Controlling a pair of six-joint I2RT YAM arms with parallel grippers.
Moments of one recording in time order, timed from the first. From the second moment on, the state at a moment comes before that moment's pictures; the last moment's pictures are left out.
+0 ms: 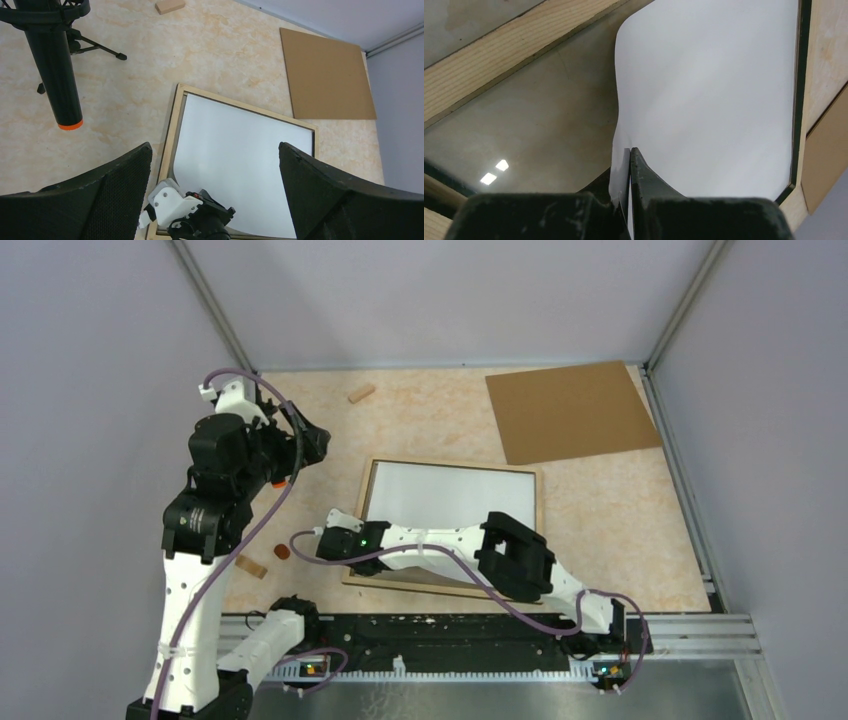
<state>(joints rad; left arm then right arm) -0.16 0.90 1.39 -0.88 0.01 -0.48 1.35 2.33 1.92 -0.85 0.64 0.14</state>
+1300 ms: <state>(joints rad) -0.16 0.90 1.38 -0.87 0.04 -0.47 1.24 2.09 1.65 -0.69 0.19 0.02</state>
